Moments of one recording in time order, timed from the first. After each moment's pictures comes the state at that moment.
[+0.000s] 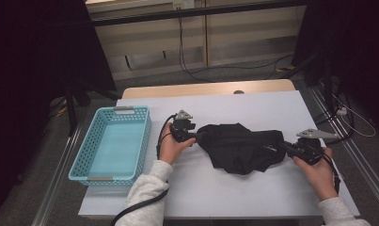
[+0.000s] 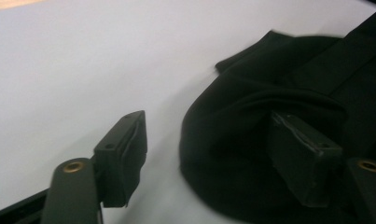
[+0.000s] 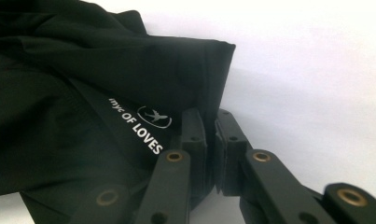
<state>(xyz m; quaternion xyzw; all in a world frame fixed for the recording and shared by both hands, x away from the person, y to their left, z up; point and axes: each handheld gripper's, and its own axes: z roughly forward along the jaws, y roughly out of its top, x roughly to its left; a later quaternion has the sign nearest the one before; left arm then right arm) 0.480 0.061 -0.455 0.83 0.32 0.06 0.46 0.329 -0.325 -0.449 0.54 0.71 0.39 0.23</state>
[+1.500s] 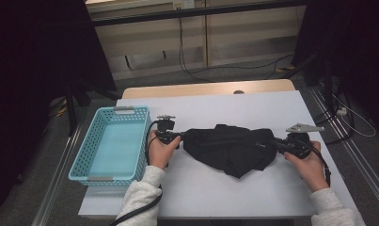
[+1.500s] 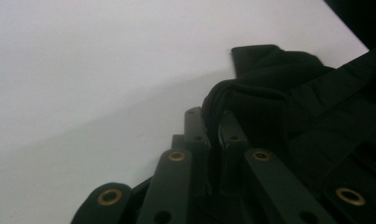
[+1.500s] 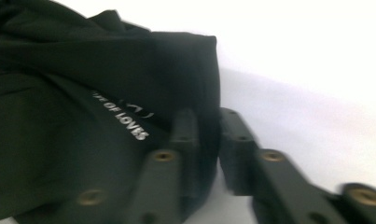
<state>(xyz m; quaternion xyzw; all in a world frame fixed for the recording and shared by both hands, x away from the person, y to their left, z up) 0.462 0.107 -0.444 0.78 0.46 0.00 0.43 0.352 -0.308 -0.449 0.52 0.73 0.39 0.21</state>
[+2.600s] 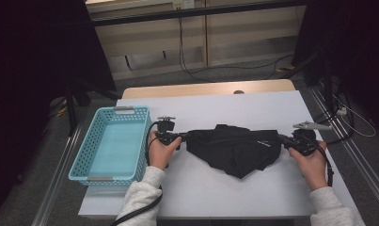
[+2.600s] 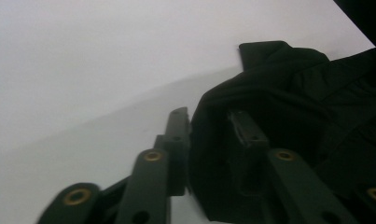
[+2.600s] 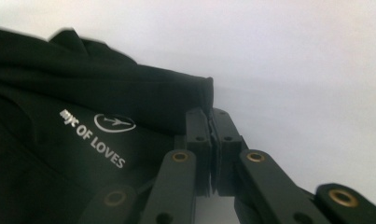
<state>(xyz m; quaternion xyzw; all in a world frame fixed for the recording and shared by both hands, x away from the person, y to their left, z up) 0.462 0.108 -0.446 0.78 0.46 0.02 0.43 0.355 -0.322 -0.448 0.57 0.69 0.38 0.23</state>
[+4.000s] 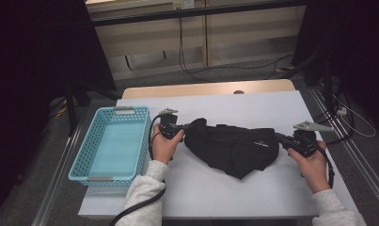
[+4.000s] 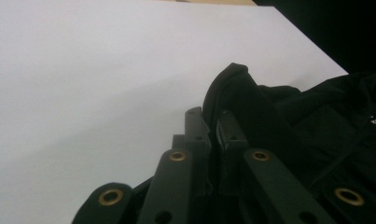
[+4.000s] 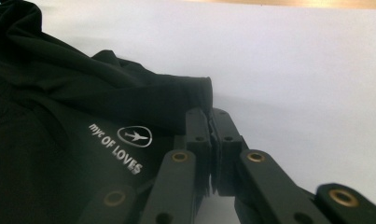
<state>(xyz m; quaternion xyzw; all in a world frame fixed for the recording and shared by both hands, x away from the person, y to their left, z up) 0.472 0.097 -0.432 0.76 0.42 0.03 0.49 0.348 -0.316 -0.438 0.54 0.69 0.43 0.23</state>
